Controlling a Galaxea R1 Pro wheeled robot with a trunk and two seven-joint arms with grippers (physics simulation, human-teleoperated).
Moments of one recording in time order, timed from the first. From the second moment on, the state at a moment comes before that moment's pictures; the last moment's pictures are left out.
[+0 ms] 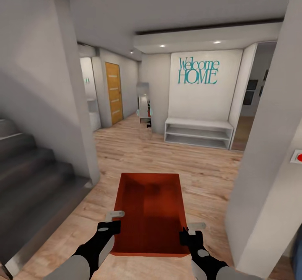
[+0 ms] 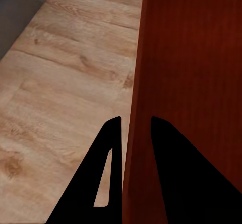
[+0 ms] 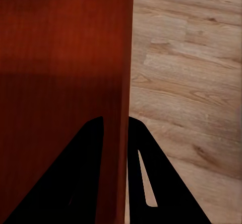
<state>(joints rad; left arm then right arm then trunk) -0.61 -0.11 -0.08 -0.35 0.09 0.10 0.26 -0.62 0.09 0.55 -0.08 -0.46 -0.36 -0.14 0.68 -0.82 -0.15</state>
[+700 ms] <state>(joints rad) -0.61 -0.11 -0.08 -0.35 0.09 0.10 0.26 -0.62 0.09 0.55 -0.08 -0.46 -0.36 -0.14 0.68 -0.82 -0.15</state>
